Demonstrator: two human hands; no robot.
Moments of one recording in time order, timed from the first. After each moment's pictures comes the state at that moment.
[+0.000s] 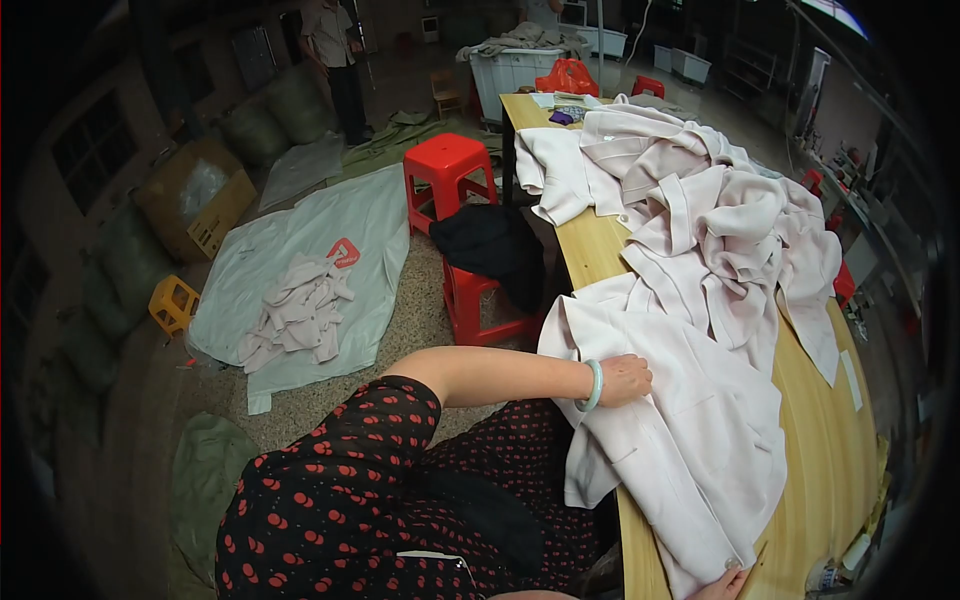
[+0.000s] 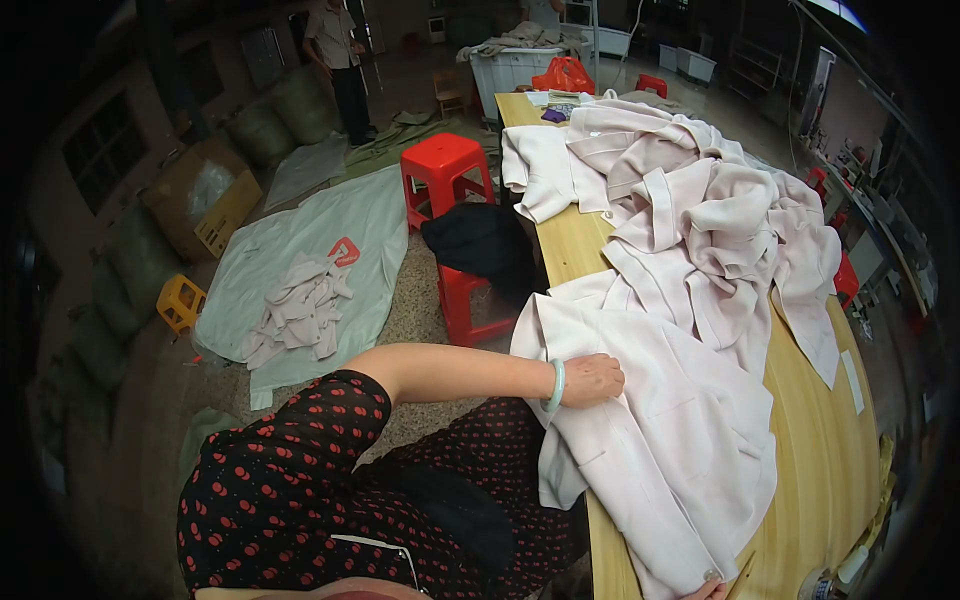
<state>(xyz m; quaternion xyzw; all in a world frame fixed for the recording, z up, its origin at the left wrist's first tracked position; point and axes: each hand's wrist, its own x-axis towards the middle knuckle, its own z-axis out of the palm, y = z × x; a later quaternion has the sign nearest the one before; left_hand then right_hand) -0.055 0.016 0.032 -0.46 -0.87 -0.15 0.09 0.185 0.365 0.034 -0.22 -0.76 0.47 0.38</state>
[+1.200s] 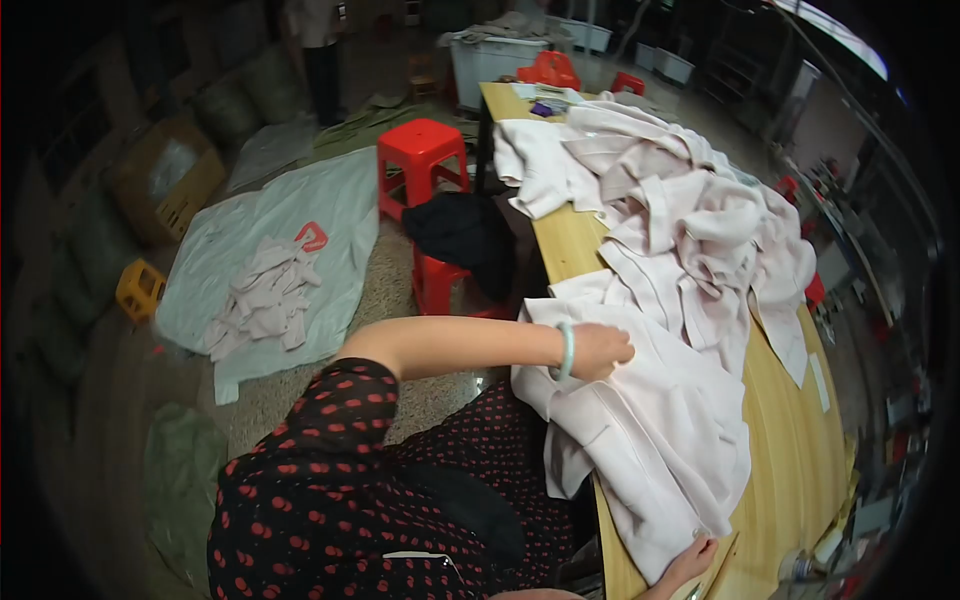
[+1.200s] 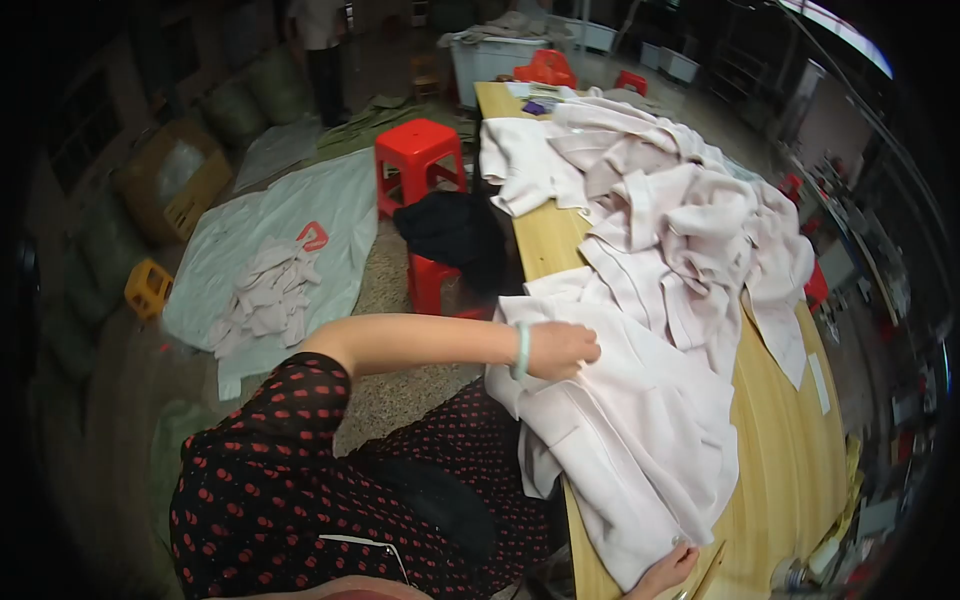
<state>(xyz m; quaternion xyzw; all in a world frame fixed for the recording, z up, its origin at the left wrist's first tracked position) -0.049 -0.021 0.104 -0.40 -0.88 -0.23 0.04 0.159 0.391 -0.014 -0.22 -0.86 0.36 0.30</state>
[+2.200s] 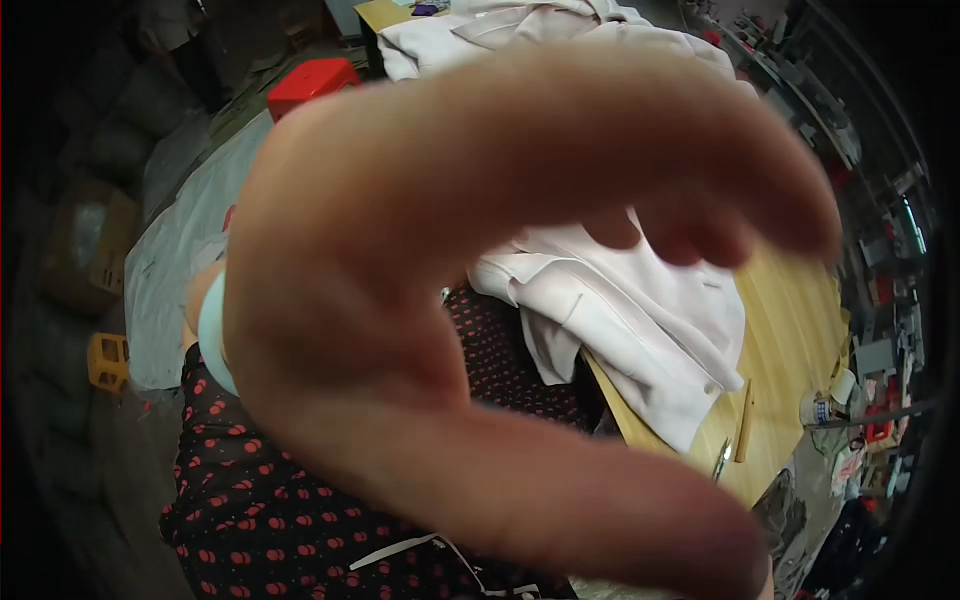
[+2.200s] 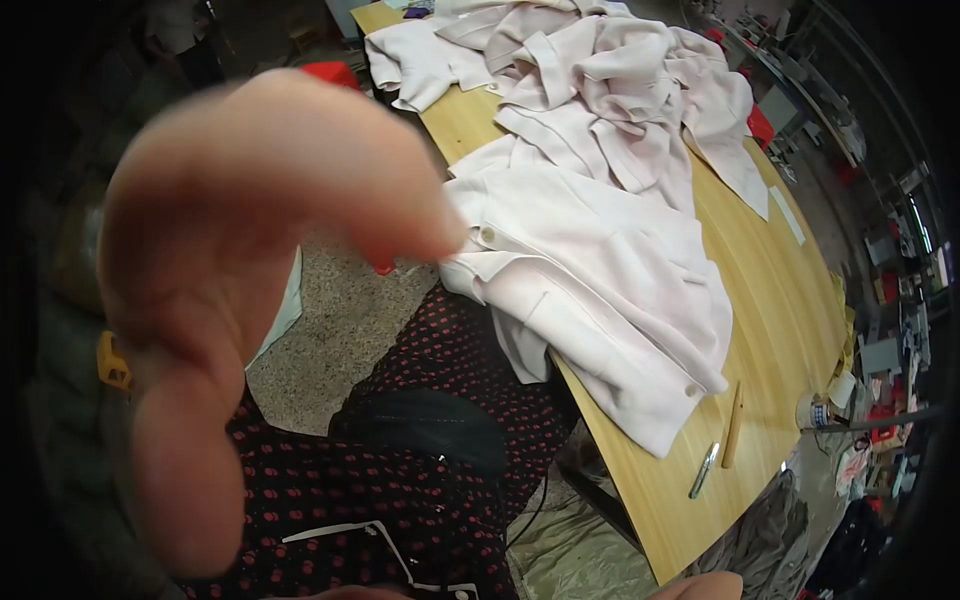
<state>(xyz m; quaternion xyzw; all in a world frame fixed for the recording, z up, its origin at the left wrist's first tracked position) 0.118 -0.075 0.312 -0.61 -0.57 -0.45 0.32 0.193 0.145 0.257 0.55 -0.70 0.42 0.17</state>
